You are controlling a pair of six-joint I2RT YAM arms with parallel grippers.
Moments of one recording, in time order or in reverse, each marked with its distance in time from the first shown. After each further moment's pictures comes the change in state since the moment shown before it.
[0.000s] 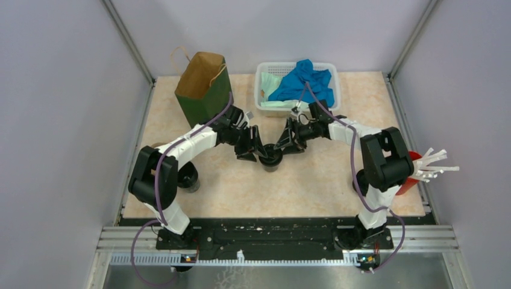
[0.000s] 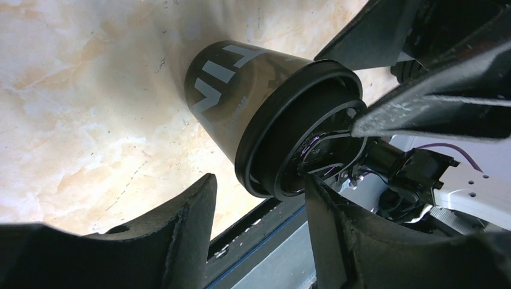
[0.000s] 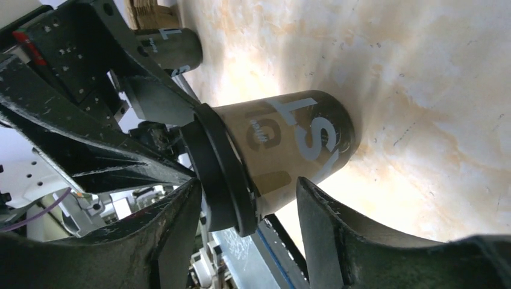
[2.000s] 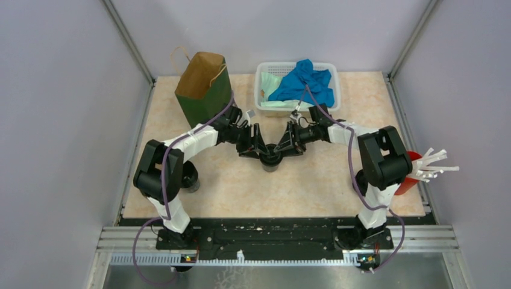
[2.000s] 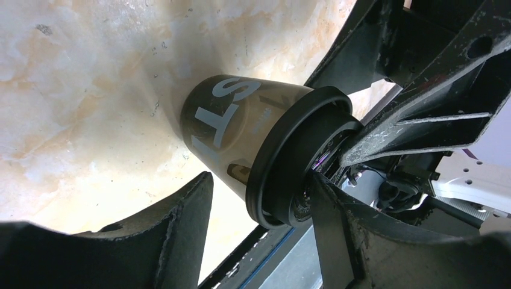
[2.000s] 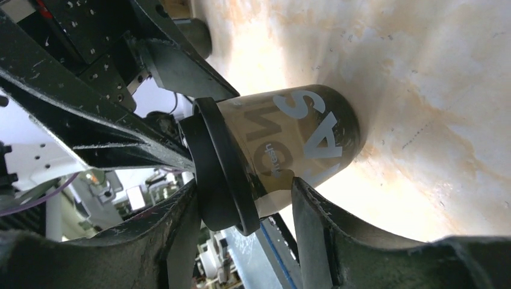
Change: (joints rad) left arm 0.036 0.075 -0.027 0.143 0.095 0.058; right arm -0.004 0.060 -0.040 0.094 -0.084 0.014
